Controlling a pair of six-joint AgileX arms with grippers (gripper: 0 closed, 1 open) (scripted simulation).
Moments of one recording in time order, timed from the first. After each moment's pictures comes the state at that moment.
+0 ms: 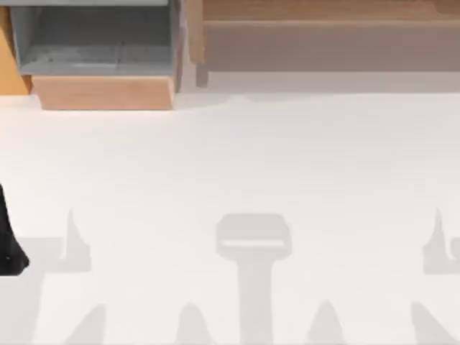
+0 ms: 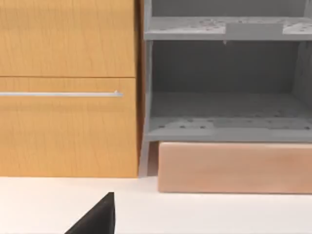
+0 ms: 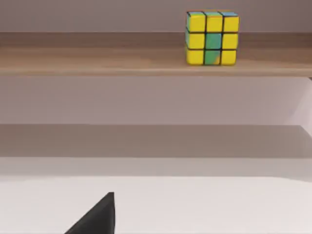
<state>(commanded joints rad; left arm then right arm) 0.00 0.00 0.00 0.00 0.00 0.00 0.00 0.00 0.00 0.00 0.00 0.00</state>
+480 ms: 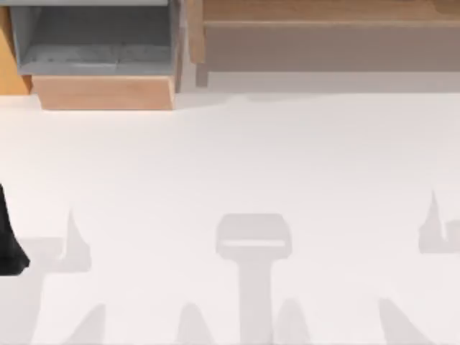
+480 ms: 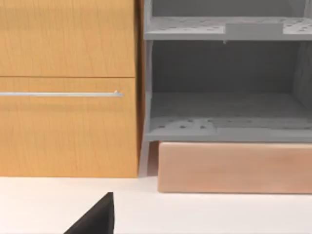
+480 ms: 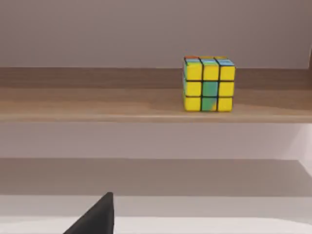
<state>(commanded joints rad) 0.00 0.00 0.00 0.00 0.00 0.00 -0.01 0.22 0.12 0.15 -0.01 0.00</state>
